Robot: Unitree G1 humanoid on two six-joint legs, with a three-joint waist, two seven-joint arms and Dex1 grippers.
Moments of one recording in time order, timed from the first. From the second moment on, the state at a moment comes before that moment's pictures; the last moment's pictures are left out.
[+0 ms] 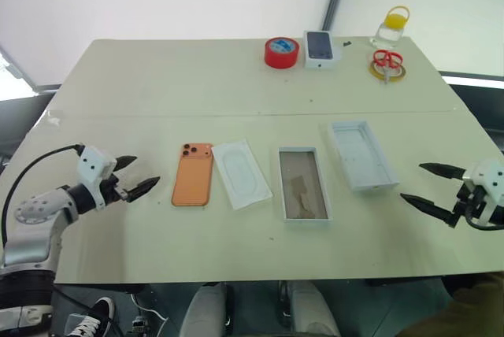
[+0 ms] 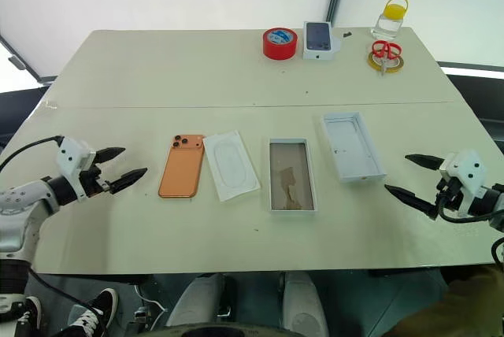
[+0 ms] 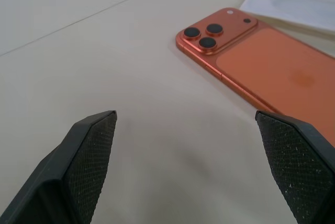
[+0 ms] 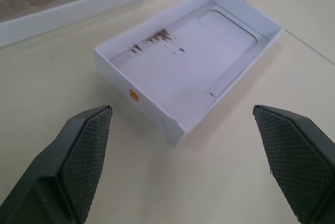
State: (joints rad) left arm -0.13 0.72 0.25 0.10 -0.38 0.27 -0.90; right arm -0.05 -0.92 -0.38 0.34 0.38 -0.12 1.24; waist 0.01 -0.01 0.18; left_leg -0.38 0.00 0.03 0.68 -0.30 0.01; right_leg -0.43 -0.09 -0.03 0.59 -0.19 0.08
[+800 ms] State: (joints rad) left arm -0.35 0.23 0.30 -0.29 -0.99 1.40 -0.08; right arm -0.08 -0.87 -0.28 0.07 0.42 0.01 1.20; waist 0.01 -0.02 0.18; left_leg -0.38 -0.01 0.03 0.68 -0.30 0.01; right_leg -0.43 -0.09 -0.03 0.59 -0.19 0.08
